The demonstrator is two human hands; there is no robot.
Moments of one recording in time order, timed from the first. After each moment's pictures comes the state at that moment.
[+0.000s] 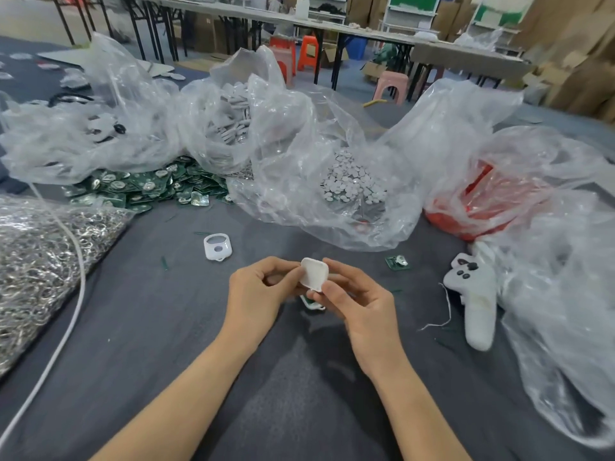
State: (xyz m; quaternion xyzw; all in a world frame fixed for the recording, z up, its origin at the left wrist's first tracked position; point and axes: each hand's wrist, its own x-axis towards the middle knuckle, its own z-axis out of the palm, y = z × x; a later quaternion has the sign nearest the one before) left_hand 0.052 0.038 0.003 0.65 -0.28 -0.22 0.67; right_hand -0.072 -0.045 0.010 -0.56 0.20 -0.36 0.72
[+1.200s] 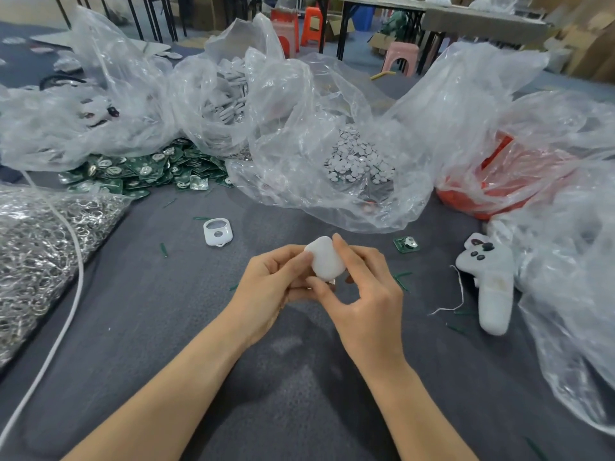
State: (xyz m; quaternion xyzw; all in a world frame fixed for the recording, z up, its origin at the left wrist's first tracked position) left_hand 0.049 0.037 0.003 0.45 -0.28 -0.45 0.72; right_hand -0.070 -0.033 0.010 -0.82 0.23 -0.47 0.23
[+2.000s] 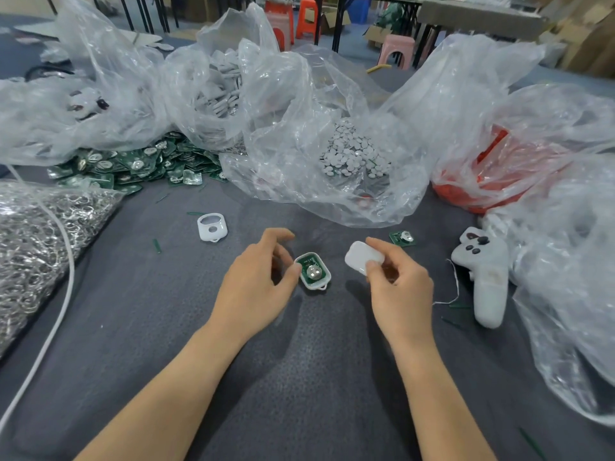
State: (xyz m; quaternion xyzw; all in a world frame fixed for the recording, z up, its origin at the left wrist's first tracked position) left_hand 0.061 0.044 -0.007 0.77 -0.46 -0.07 0.43; right_hand -0.087 -0.066 0.013 -0.72 0.44 -0.38 0.38
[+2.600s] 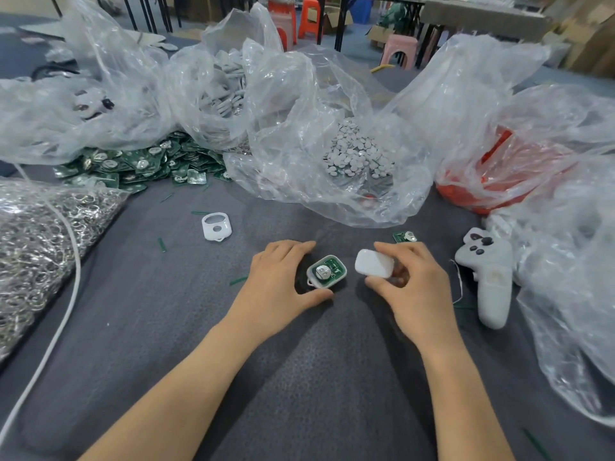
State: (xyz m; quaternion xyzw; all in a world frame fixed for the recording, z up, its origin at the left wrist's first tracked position) left_hand 0.057 0.033 -0.015 0.78 -0.54 -0.05 0.31; right_hand -0.105 -0.082 0.015 -0.81 0.38 -0.31 0.32
